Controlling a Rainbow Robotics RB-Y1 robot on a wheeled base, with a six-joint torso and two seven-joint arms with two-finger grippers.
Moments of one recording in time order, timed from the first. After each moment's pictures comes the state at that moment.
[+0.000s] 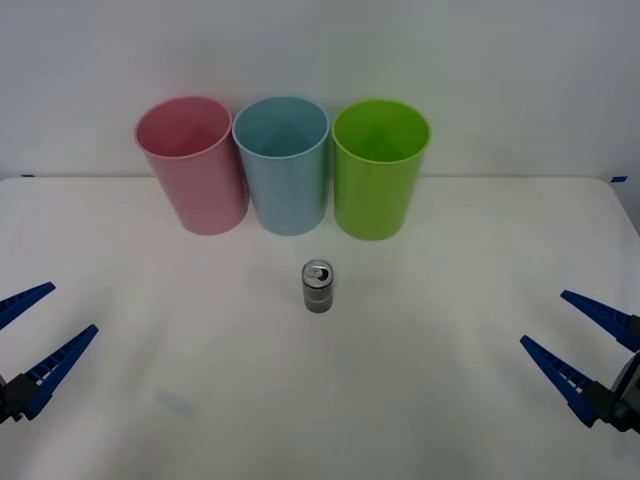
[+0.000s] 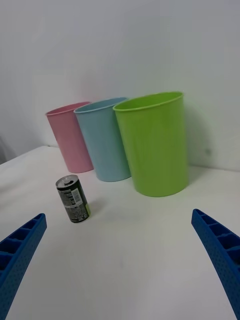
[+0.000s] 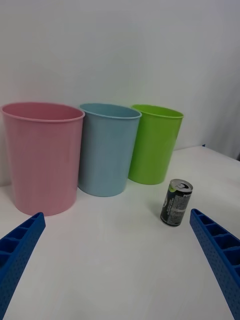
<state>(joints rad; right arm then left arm) 0.36 -0.38 -0.40 -1.68 0.98 -1.18 0.03 0.35 0.40 0.52 -1.66 -0.96 -1.22 0.00</state>
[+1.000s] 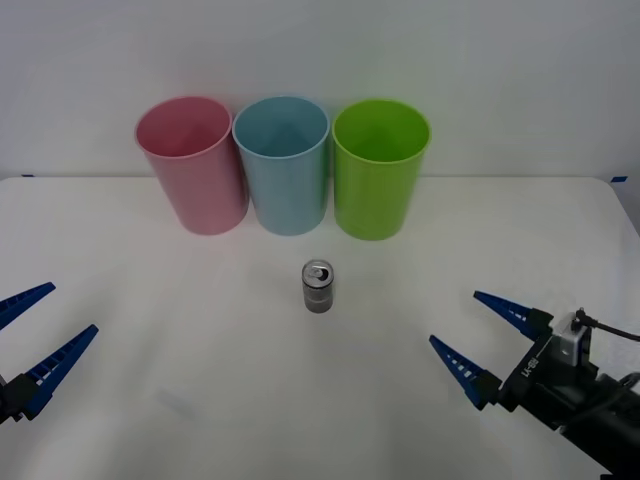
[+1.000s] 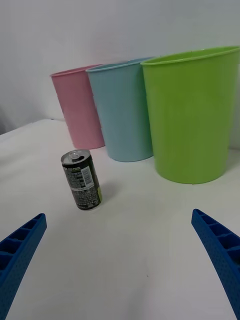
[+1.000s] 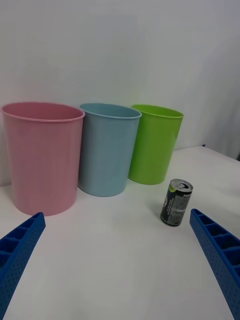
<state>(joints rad) 0.29 -0.36 -0.10 -1.68 1.08 -0.91 0.15 0.35 0.40 0.52 -1.66 -0.96 -1.22 0.00</state>
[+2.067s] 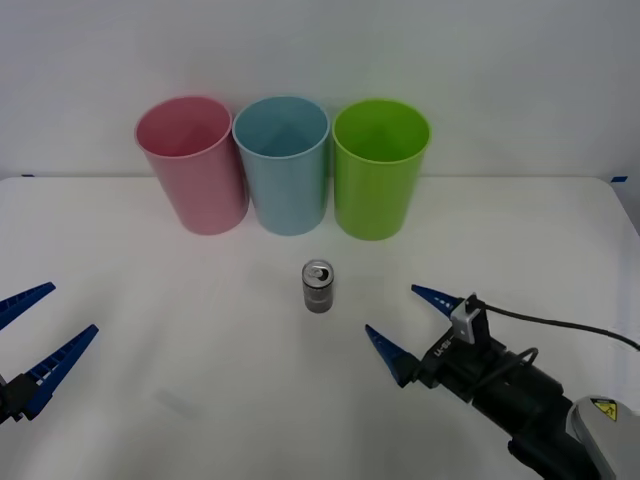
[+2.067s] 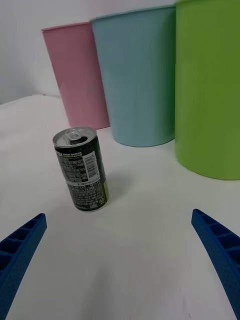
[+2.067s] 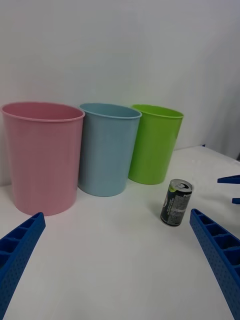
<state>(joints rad) 0.13 -0.24 0.06 -1.55 1.27 -0.73 0.19 0.35 0.40 0.52 -1.66 -0.96 -1.22 0.00</state>
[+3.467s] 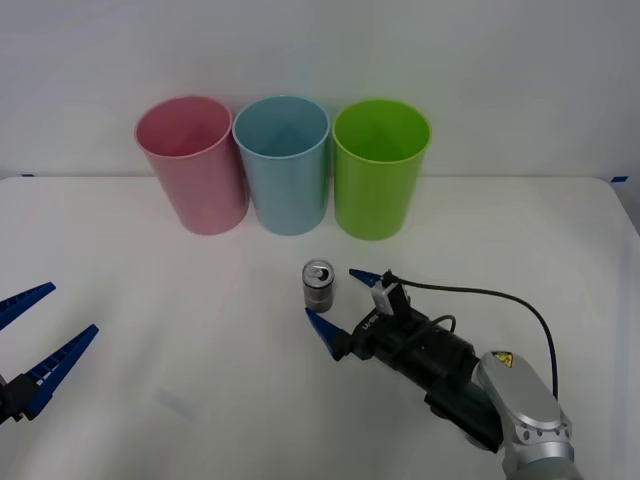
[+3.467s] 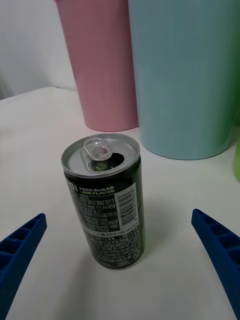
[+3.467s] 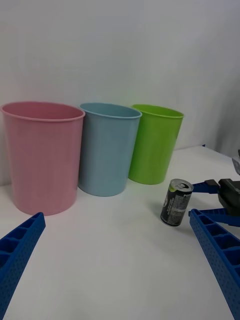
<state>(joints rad) -0.13 -0.07 0.10 -1.22 1.35 -0.69 0.29 0.35 0.40 0.52 -1.66 -0.96 -1.22 0.00</state>
